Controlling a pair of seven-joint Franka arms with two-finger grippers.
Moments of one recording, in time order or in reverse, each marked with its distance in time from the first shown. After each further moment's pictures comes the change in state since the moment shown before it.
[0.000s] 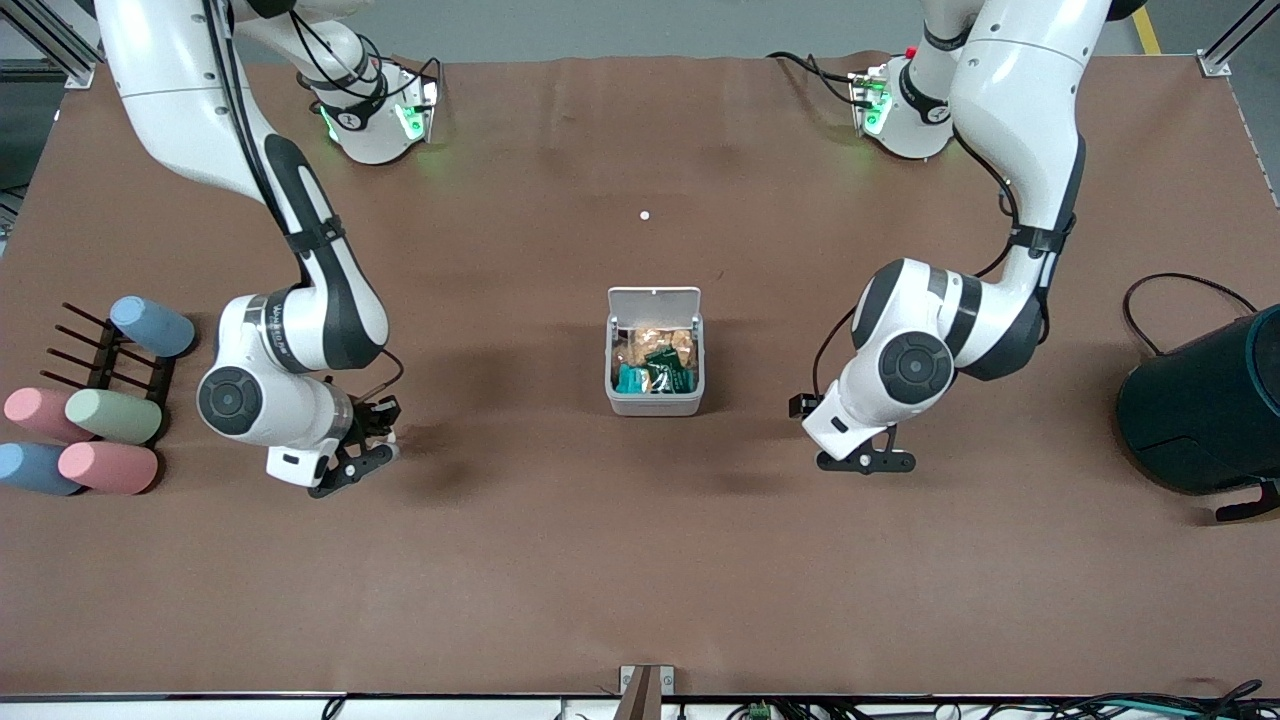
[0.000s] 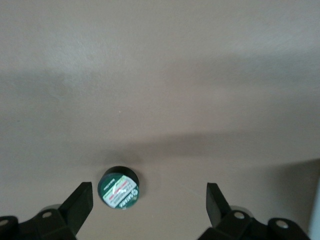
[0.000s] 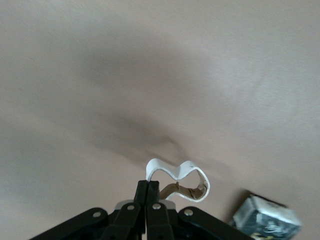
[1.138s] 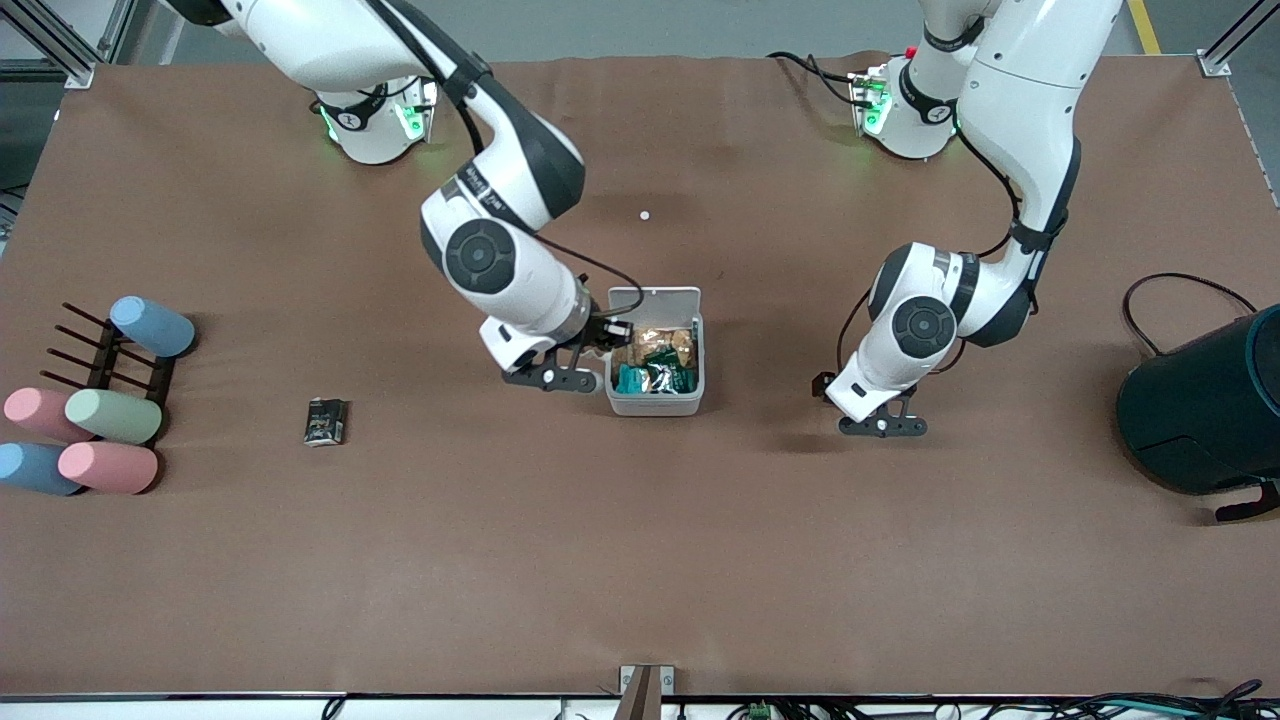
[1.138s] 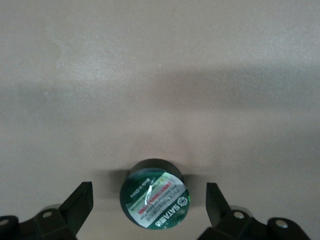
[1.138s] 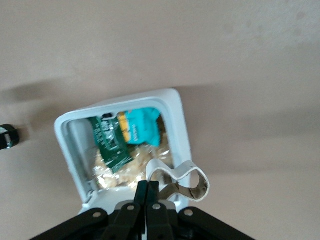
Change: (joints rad) left arm 0.054 -0.046 -0.013 -0.306 0.067 0.285 -0.001; right arm 0.160 -0.039 0.381 0.170 0.003 -0.013 1.138
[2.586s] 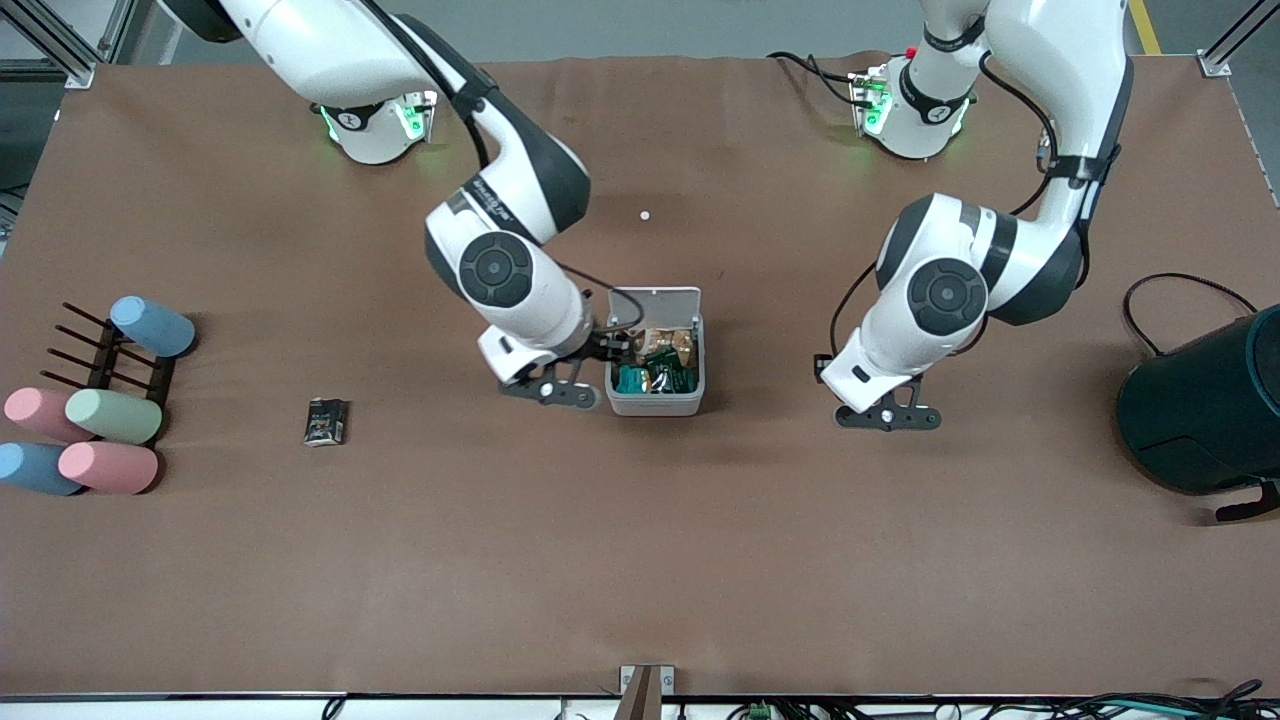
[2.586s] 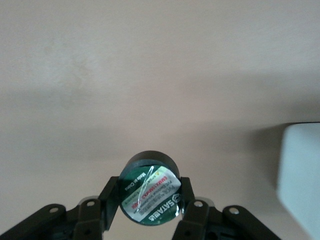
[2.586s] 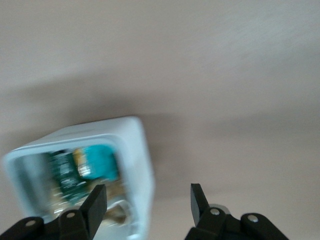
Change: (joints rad) left arm -0.023 -0.143 -0.079 0.288 -0.034 -0.430 -0.084; right arm -0.048 0.039 -0.023 0.078 -0.205 -0.156 -0.031
